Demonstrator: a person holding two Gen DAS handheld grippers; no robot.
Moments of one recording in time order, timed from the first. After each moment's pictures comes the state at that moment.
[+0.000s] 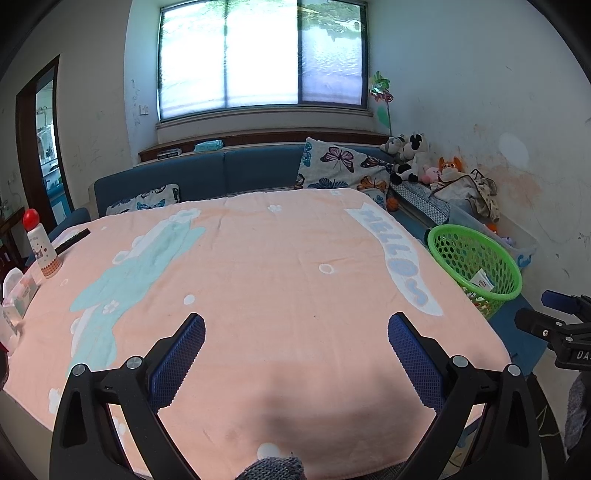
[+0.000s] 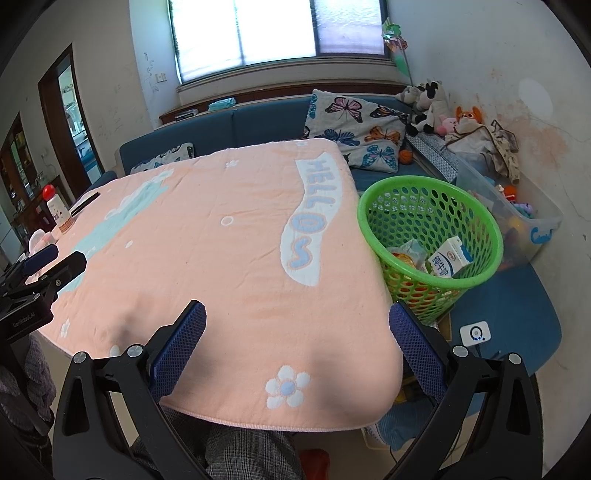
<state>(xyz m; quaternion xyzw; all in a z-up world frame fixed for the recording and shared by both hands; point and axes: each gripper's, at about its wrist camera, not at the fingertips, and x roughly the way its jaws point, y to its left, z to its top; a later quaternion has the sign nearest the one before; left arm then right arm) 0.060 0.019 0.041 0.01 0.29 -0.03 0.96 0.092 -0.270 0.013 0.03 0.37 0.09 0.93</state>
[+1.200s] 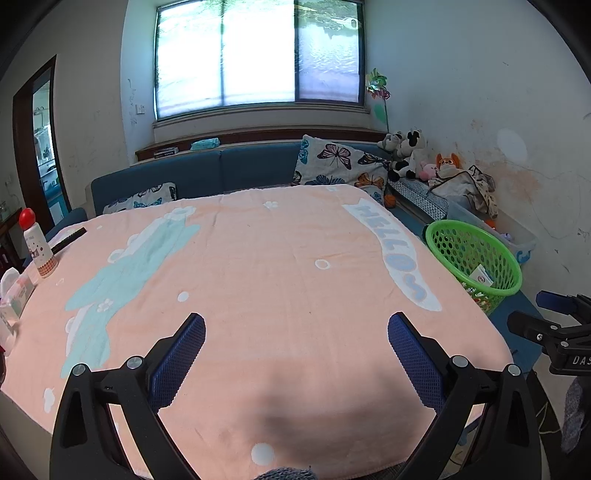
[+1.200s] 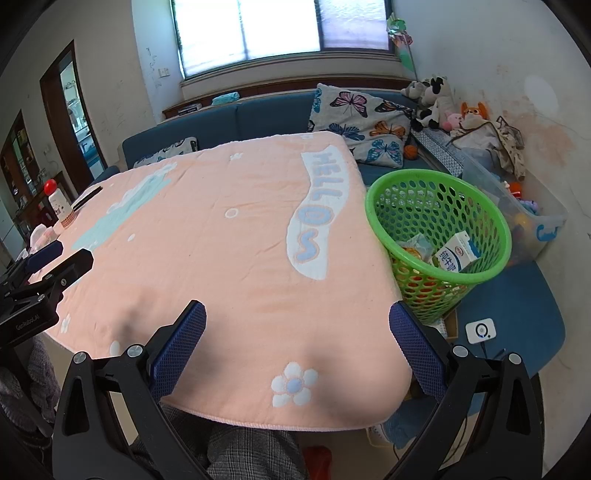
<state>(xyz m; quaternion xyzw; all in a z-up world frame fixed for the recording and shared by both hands) 0.062 0.016 0.035 0.02 0.29 -0.03 0.96 0.096 -0.264 0.005 0.03 0.37 0.10 0.92</state>
